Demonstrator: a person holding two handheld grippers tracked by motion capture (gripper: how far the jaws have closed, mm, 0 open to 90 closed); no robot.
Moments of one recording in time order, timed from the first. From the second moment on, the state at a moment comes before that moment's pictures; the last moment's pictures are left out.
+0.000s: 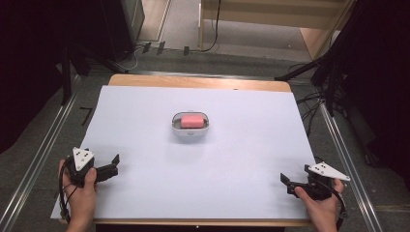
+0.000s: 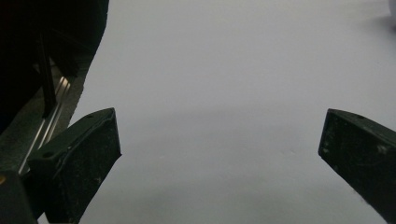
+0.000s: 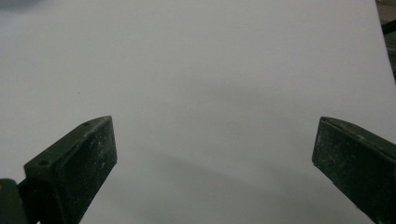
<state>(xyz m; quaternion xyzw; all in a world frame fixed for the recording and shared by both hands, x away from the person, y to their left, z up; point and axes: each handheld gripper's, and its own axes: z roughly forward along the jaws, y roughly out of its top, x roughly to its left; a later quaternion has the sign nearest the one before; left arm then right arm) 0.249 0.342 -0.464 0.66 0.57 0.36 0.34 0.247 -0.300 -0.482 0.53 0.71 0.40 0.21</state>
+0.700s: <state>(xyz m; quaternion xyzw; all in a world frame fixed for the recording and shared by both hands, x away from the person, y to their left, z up) 0.250 0.342 -0.464 0.66 0.57 0.35 0.34 0.232 -0.322 -0.487 0.56 0.68 0.41 0.24</state>
